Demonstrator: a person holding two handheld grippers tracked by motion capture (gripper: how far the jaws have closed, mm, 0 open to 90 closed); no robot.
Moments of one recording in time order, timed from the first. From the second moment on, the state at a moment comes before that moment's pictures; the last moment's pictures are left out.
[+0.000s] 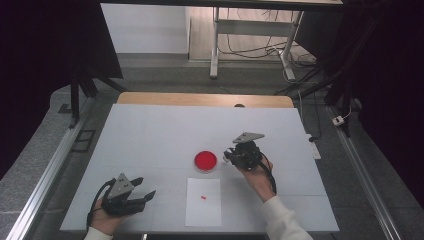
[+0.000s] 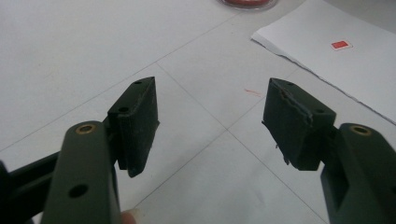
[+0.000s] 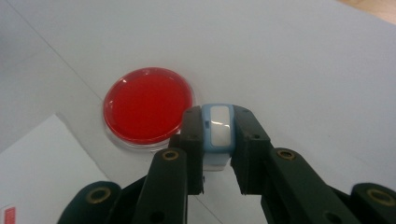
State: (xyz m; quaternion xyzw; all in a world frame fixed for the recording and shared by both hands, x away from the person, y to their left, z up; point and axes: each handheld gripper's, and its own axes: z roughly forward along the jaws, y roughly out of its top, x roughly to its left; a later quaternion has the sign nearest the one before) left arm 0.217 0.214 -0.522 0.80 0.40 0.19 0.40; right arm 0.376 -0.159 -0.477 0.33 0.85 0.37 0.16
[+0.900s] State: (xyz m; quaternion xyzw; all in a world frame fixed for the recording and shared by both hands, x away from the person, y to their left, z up) left arm 0.218 0.214 -0.523 0.80 0.40 0.19 0.40; right arm 0.390 -0.154 -0.494 0.33 0.86 0.35 0.15
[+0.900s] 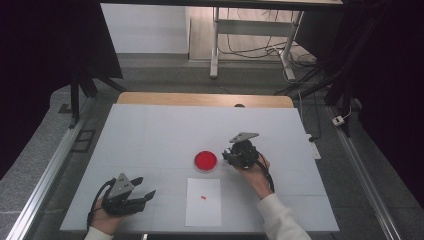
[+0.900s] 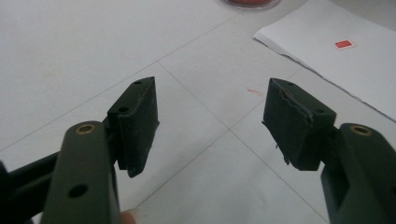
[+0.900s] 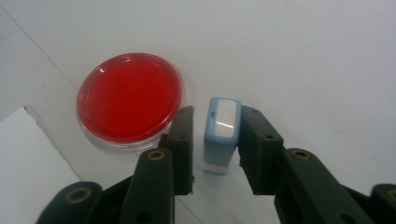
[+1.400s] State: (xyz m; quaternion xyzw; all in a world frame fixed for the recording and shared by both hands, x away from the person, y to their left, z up) left arm 0.222 0.216 -0.524 0.80 0.40 0.18 0.40; right arm 0.381 -0.166 -0.483 0.34 0.84 0.38 0.17
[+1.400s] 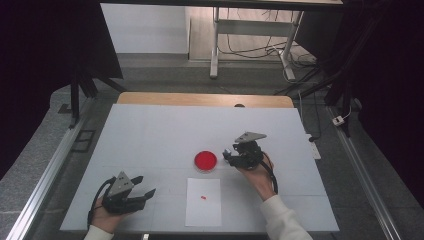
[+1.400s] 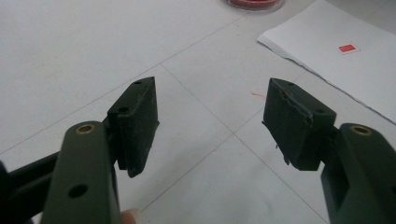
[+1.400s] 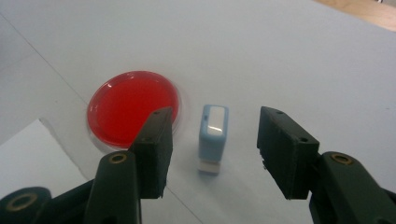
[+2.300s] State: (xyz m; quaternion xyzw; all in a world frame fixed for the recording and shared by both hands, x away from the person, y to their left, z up) left arm 0.220 0.217 -0.524 0.81 0.39 0.19 0.40; right arm 0.292 -0.260 -0.492 0.29 0.83 0.44 0.19
